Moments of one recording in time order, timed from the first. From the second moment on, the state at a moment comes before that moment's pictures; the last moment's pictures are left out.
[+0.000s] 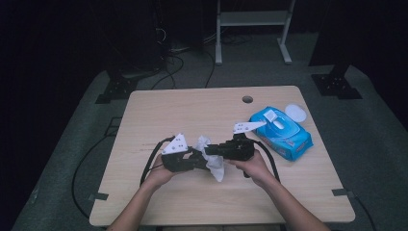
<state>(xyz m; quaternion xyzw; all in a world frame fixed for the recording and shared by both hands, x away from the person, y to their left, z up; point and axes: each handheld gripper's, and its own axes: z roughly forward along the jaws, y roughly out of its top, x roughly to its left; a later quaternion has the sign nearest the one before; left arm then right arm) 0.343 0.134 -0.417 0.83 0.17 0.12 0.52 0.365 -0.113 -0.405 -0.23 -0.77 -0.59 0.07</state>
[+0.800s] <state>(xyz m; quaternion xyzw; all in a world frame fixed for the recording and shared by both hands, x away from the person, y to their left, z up) 0.344 0.159 -0.456 0.85 0.21 0.13 0.46 0.378 -0.104 -0.440 -0.26 -0.82 -0.51 0.00</state>
